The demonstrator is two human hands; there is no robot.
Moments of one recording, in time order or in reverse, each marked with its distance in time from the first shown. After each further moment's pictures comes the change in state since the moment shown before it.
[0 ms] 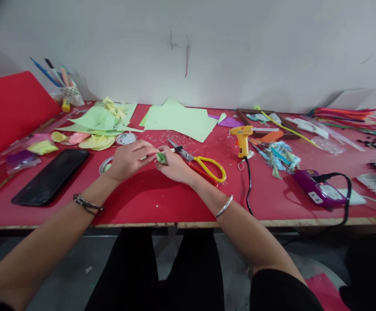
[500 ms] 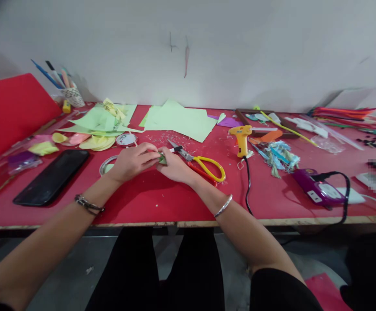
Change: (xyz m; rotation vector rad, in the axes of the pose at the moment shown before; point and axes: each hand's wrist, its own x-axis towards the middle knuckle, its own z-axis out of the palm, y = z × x) left_hand 0.000 0.003 0.002 0.119 -0.071 0.085; right_hand 0.001 0.002 0.001 0.008 -0.014 -0.003
